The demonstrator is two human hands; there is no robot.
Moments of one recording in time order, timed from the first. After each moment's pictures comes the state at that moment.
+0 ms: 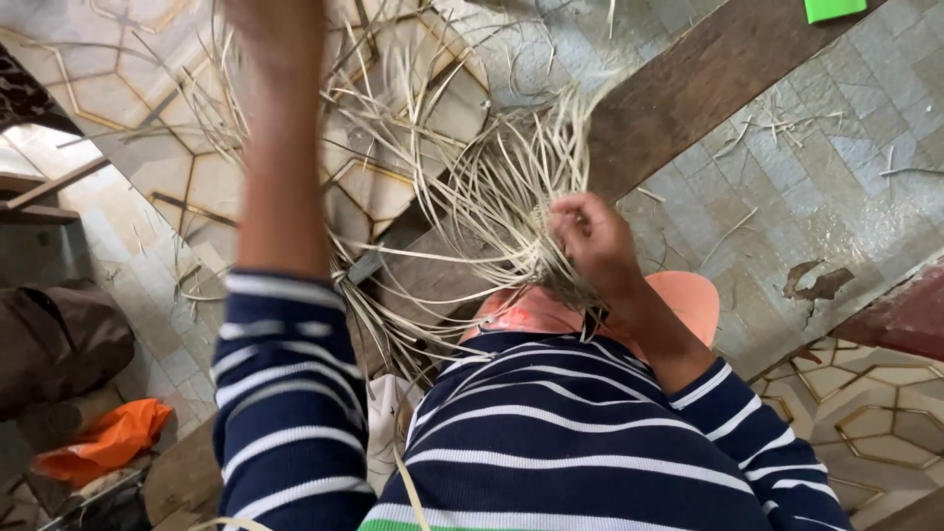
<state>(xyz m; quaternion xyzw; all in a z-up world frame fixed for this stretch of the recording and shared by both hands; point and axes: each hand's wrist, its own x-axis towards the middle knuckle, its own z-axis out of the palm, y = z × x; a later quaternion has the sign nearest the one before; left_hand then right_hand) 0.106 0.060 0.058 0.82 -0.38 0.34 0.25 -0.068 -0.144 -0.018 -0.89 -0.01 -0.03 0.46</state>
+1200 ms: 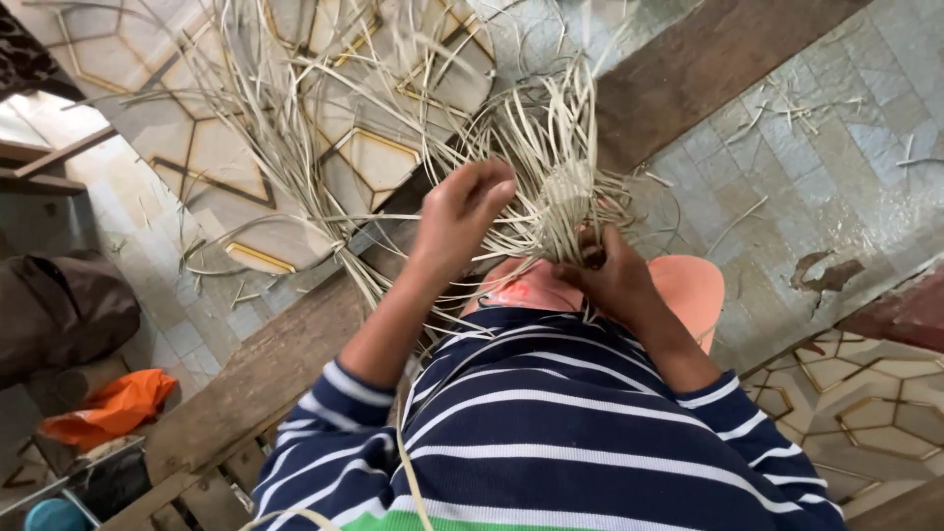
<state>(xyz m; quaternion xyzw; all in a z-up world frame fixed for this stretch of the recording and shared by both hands) -0.068 0.037 0.036 0.73 -0.03 -0.06 0.68 -0.125 -0.167 0.015 -0.88 0.09 0.17 0.44</state>
